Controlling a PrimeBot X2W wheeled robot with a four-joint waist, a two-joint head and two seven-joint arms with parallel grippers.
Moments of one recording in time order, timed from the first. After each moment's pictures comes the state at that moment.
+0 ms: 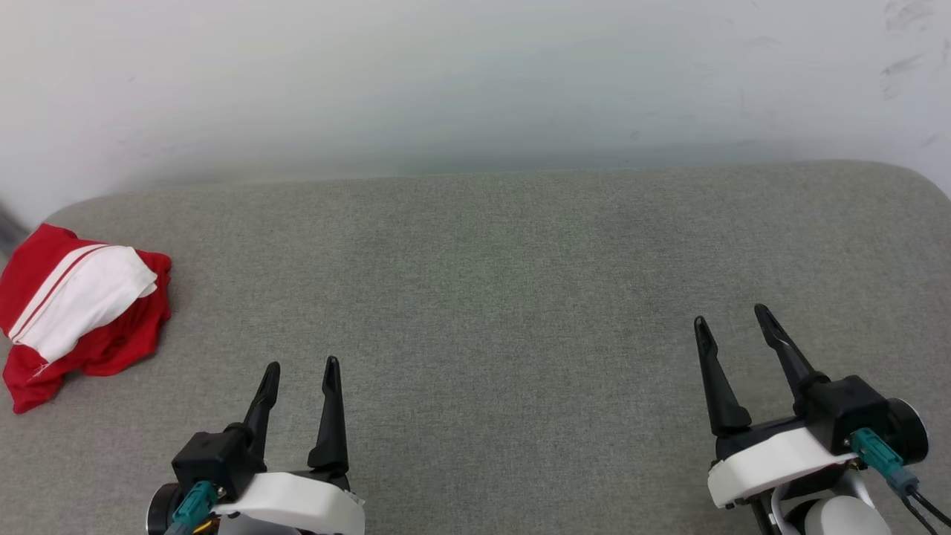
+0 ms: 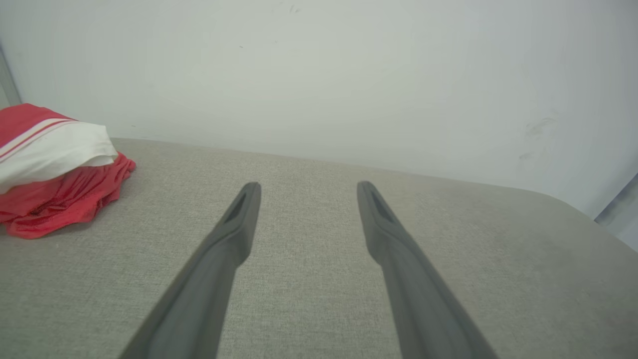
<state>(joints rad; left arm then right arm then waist) 0.03 0.14 -0.19 -0.02 -0.35 0.13 -0.20 -0.07 -0.05 0.04 0.09 0.04 0.13 -0.19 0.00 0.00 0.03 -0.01</state>
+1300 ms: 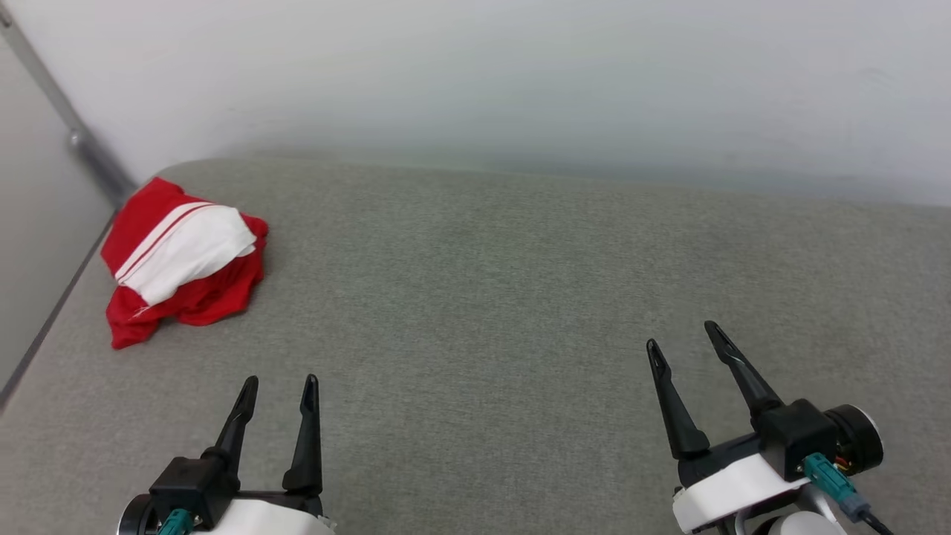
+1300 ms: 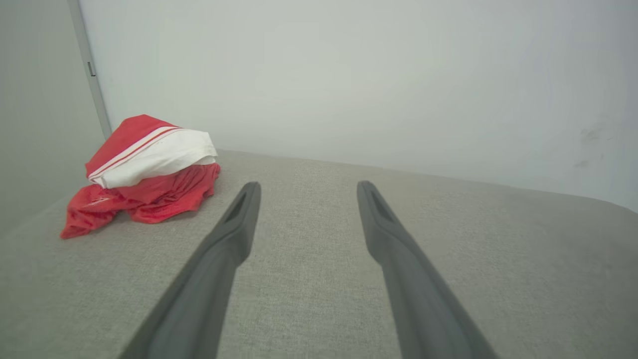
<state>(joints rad) 0.07 0.05 0.00 0.04 -0.18 -0.11 -0.26 -0.06 -0.05 0.14 0.12 0.00 0.13 -0.26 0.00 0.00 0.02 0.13</state>
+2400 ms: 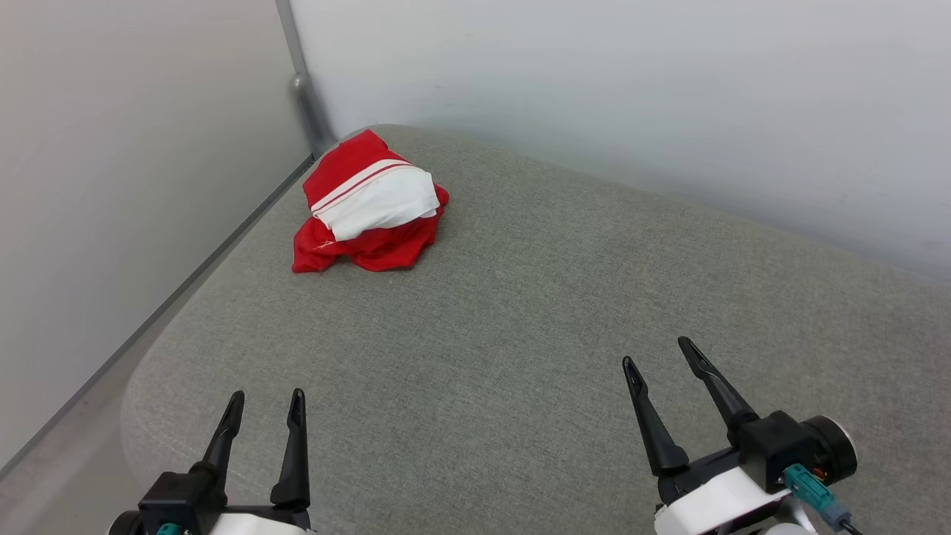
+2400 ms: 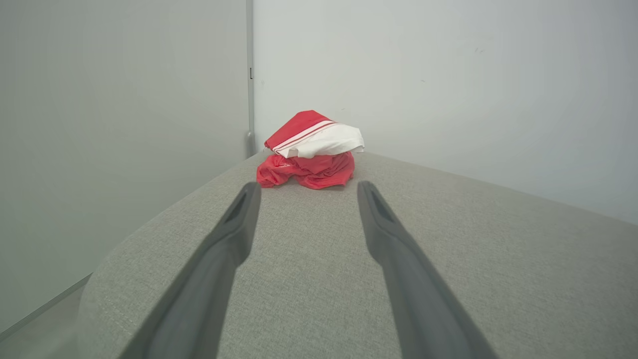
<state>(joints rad) 0.10 0.05 0.03 0.03 -0.16 -0.11 -0.26 -0.05 -0.05 0.20 0.13 0.04 0.13 -0.26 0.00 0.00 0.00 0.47</state>
